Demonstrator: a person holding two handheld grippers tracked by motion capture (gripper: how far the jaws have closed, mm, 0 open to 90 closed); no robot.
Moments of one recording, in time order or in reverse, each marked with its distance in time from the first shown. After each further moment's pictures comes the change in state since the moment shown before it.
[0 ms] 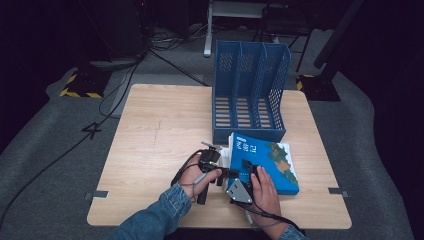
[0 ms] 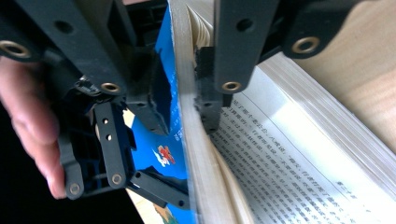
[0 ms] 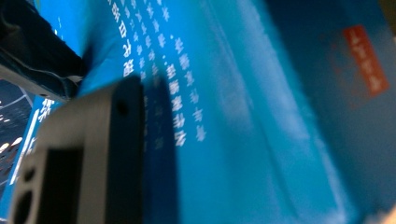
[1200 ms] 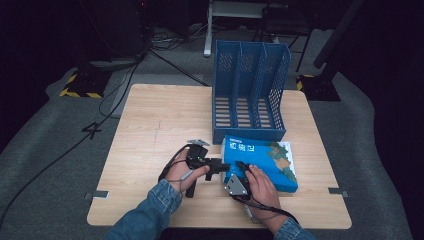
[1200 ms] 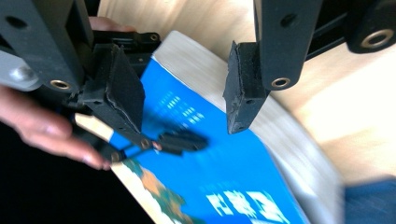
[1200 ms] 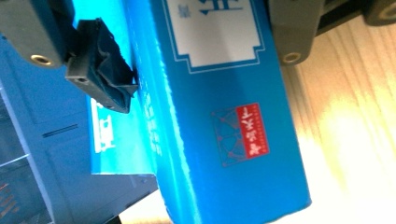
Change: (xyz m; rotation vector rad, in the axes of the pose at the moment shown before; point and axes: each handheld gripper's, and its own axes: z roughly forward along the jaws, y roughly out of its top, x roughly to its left) left arm 0.025 0.002 -0.037 -0.128 0.038 0.113; right arm -0.010 0.007 0.010 0.112 0.089 -0.106
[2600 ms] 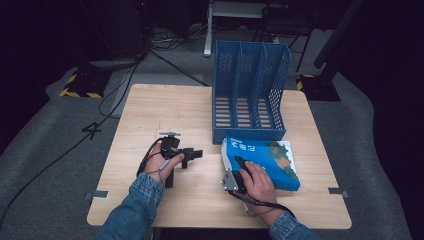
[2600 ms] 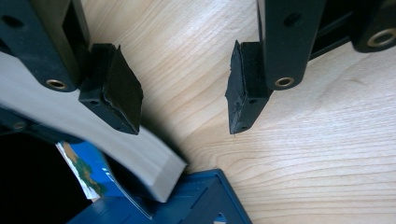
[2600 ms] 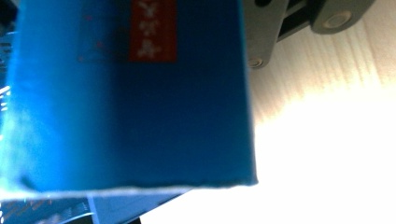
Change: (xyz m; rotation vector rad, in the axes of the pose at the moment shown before) left arm 0.068 -0.004 -0.038 -0.074 0.160 -0.130; right arm -0.015 0.018 0.000 0.074 -0.083 -0.079
